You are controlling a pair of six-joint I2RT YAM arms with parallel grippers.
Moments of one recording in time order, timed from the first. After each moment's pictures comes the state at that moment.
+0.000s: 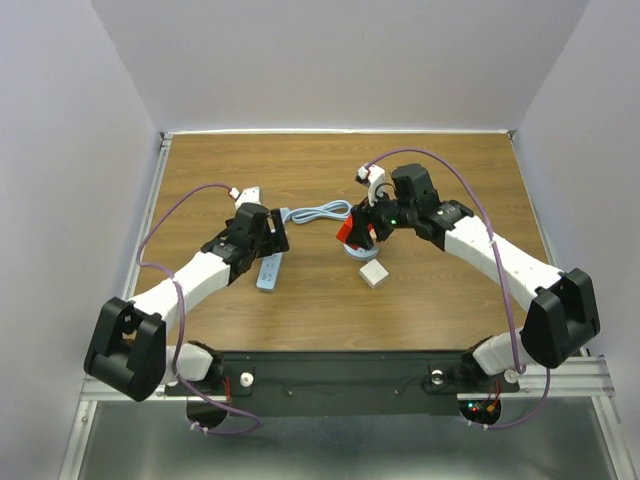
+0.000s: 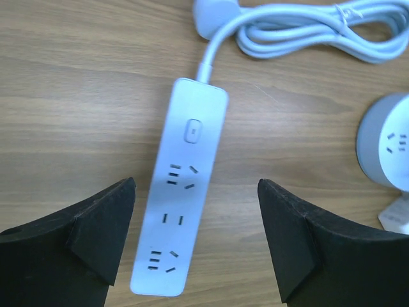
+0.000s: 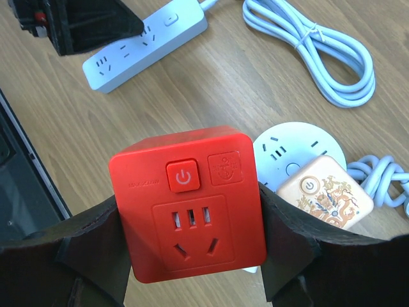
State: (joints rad) left arm -0.47 1.28 0.73 -0.19 -0.21 -0.52; right arm 0.55 1.44 1.15 -0.37 -0.46 -0.03
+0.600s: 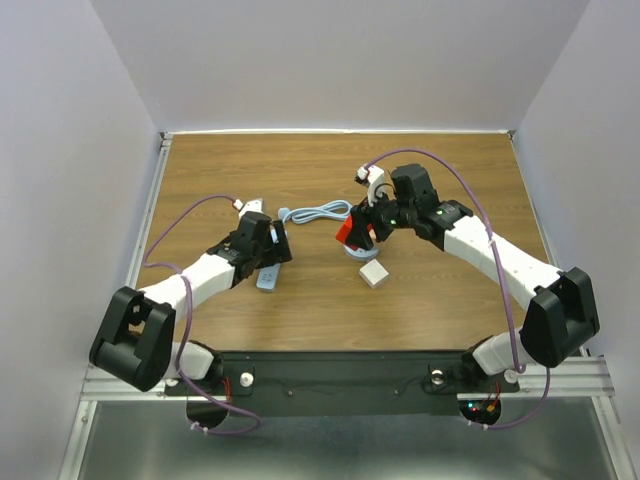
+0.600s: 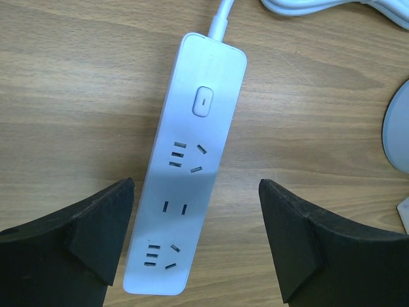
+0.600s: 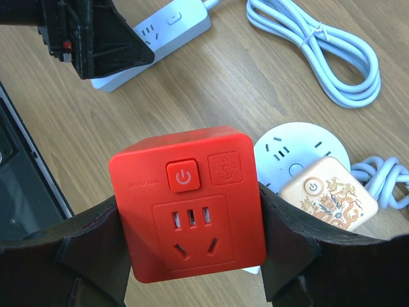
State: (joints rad) left arm -0.46 1.31 0.66 -0.16 -0.17 -0.58; right arm 0.55 1.44 1.15 -0.37 -0.47 -0.03
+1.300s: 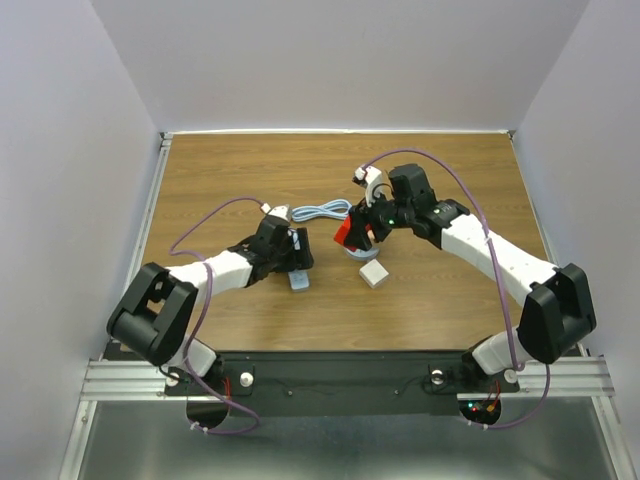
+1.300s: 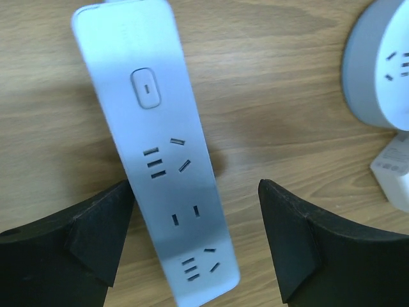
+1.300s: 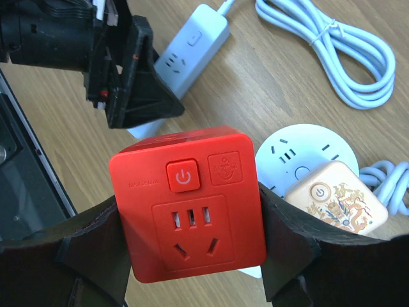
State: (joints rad) left arm -0.55 1.44 0.65 -0.01 -0.03 -0.58; right arm 0.55 1.46 1.15 -0.37 -0.49 -0.03
